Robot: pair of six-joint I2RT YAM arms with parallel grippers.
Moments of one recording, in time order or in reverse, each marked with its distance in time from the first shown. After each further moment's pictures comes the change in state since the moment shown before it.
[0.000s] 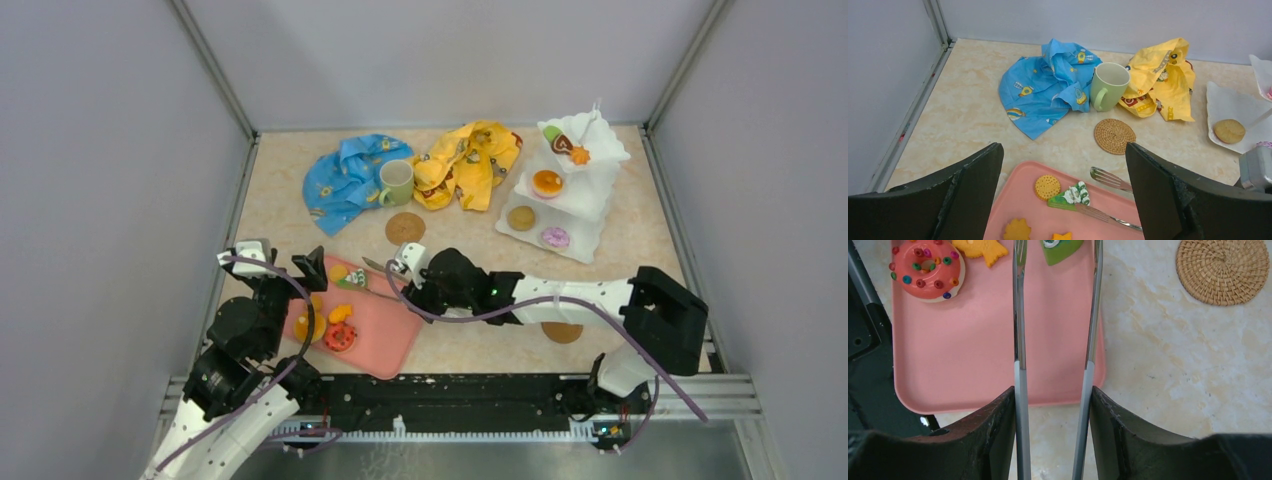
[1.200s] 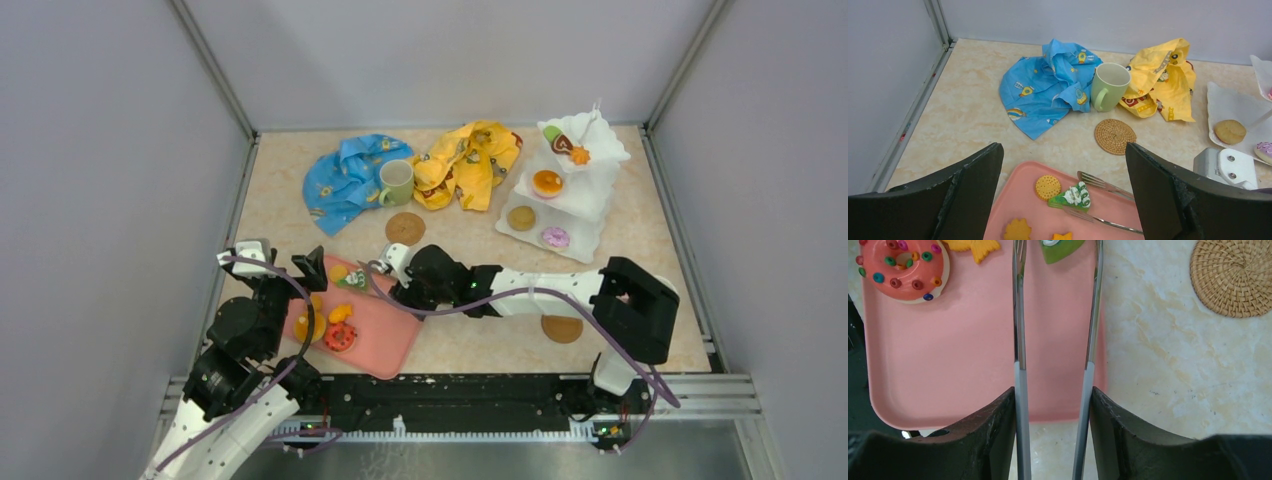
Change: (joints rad) left arm 0.000 0.000 0.000 0.000 -0.004 0.000; right arm 0.001 0.153 0.131 -0.051 0.003 -0.050
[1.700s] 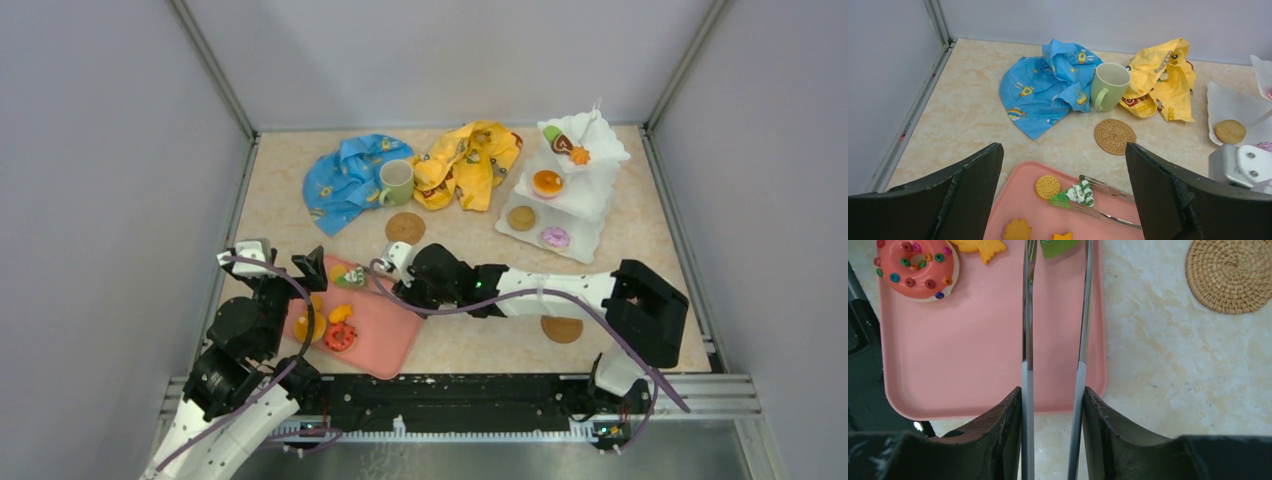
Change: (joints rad) left arm 0.000 0.000 0.000 0.000 0.000 0.000; right arm 0.004 -0.024 0.002 -0.038 0.000 0.009
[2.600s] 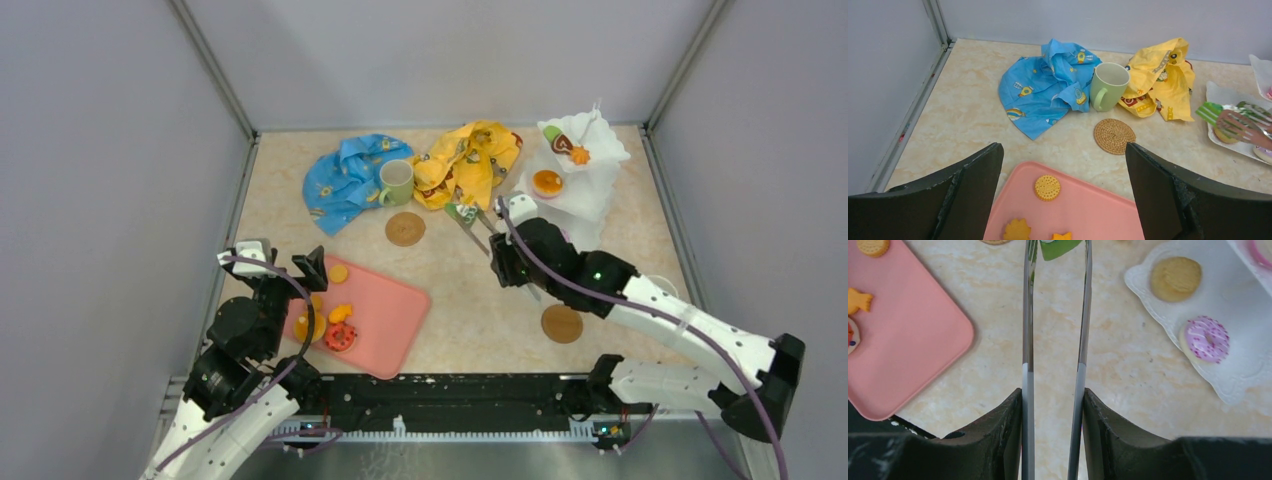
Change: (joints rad) left arm 0.000 0.000 0.000 0.000 0.002 0.000; right arm -0.204 -0.583 -0.048 -0.515 0.305 0.319
